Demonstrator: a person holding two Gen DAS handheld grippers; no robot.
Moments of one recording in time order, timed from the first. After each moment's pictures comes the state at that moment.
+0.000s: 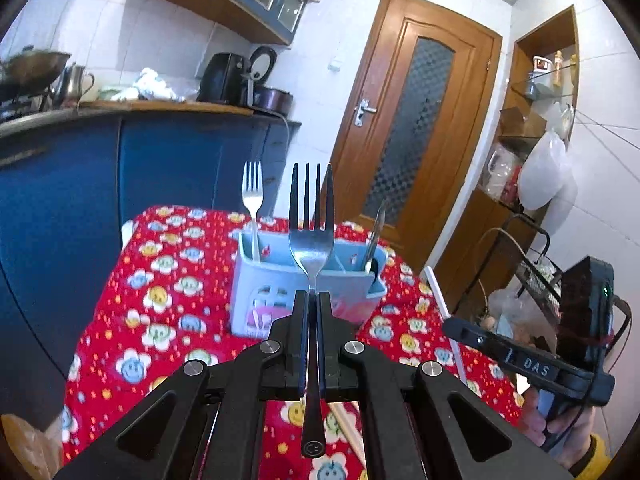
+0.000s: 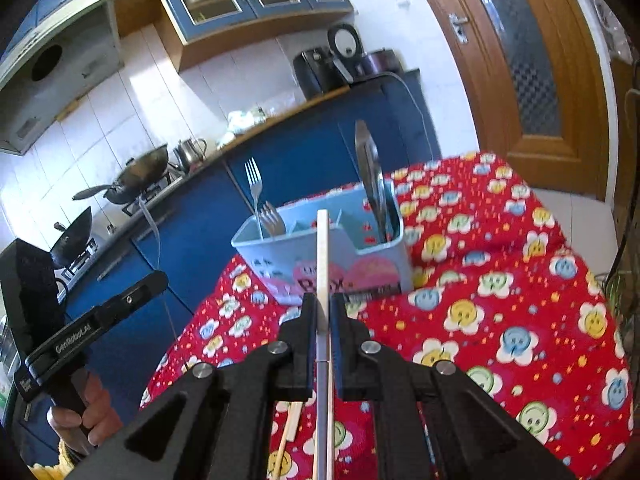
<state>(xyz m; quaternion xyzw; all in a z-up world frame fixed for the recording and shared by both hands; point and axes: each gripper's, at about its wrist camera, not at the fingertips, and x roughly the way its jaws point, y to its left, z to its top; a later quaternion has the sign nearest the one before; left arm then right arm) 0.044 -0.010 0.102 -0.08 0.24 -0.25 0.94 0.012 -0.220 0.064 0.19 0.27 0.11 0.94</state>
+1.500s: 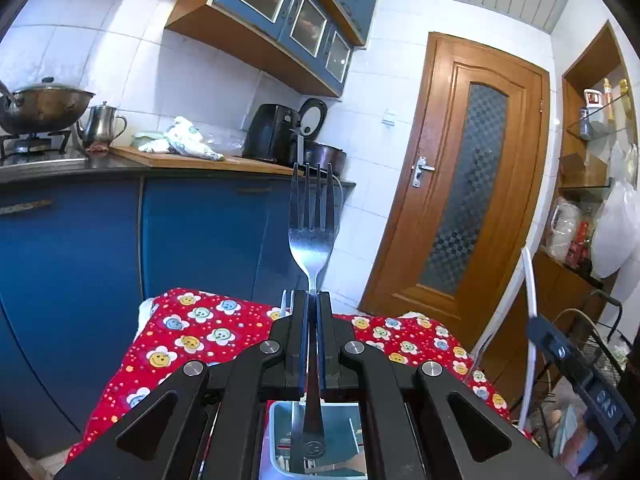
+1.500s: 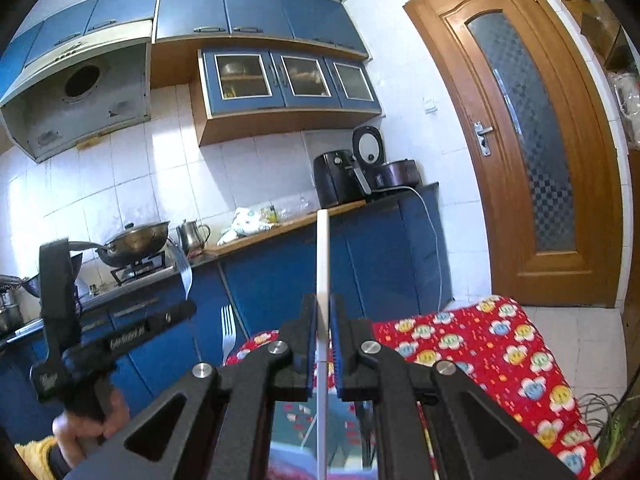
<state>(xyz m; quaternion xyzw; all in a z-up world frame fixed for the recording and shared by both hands) 0.177 -0.042 0.119 -0.10 0.15 -0.13 0.97 0.118 -0.237 0.106 0.13 0.07 0.10 0.98</state>
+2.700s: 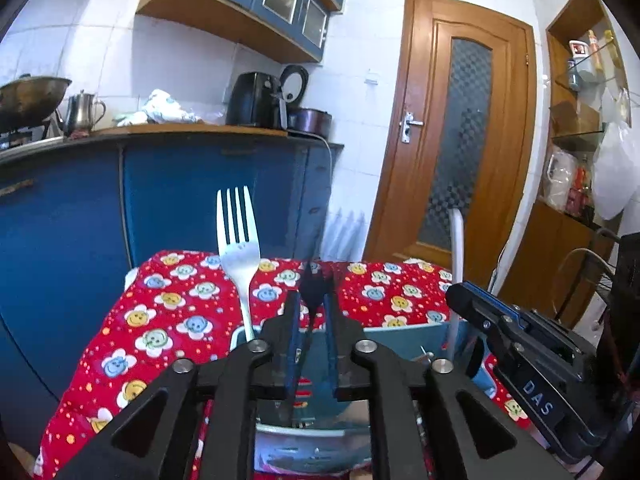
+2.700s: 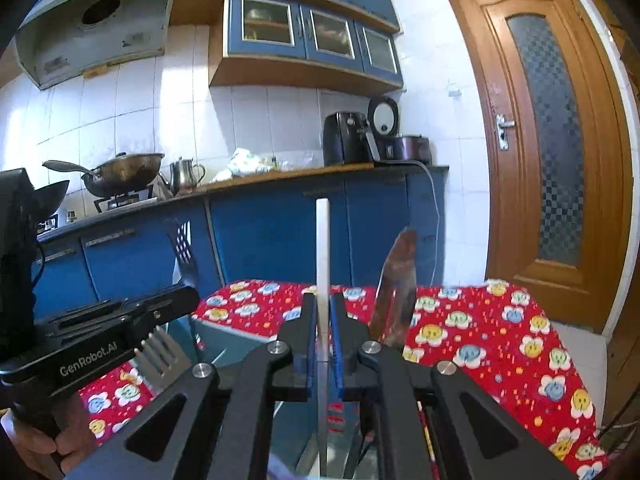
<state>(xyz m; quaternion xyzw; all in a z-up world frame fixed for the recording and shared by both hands) 0.174 -0.073 0.066 -0.05 0.20 -0.15 0.97 0.153 -0.212 0.052 0.06 0.14 0.11 0.98</state>
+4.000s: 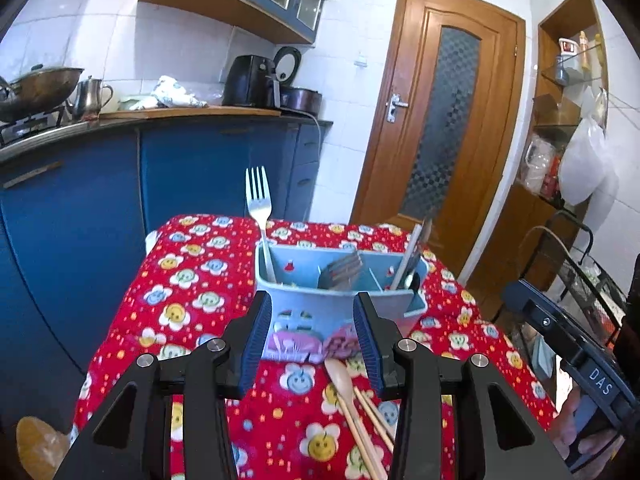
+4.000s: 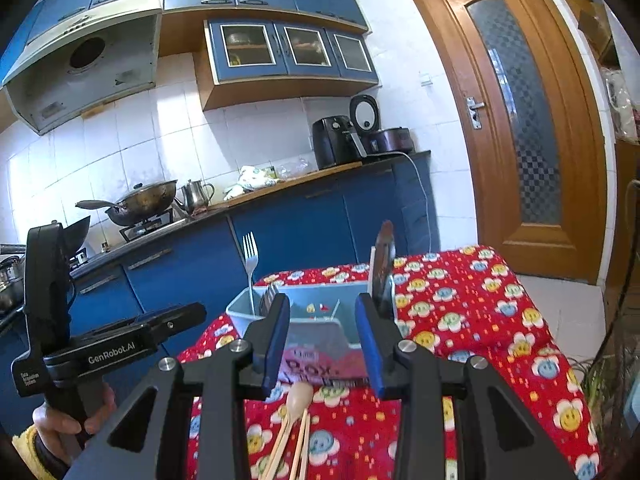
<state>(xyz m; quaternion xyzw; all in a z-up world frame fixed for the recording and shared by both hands) 0.067 -0.042 0.094 -0.05 0.25 -0.17 0.95 0.011 -0.216 0.083 0.12 0.15 0.09 0.98</state>
